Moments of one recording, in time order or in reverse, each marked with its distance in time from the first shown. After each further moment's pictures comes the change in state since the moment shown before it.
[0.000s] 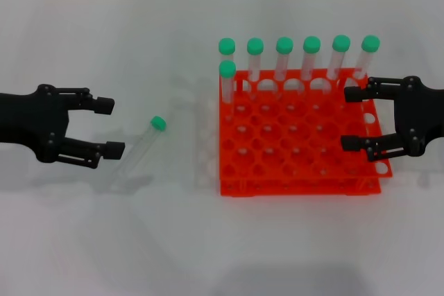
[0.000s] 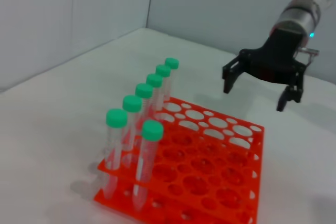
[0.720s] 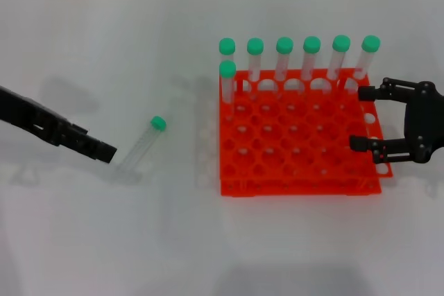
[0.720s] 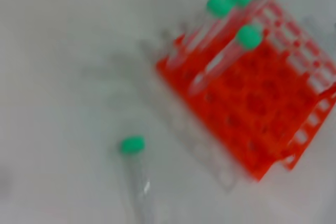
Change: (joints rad) left arm -0.120 -0.026 0.160 0.320 0.329 0.079 -0.860; right arm -0.102 0.051 0.069 -0.073 0.003 0.017 -0.077
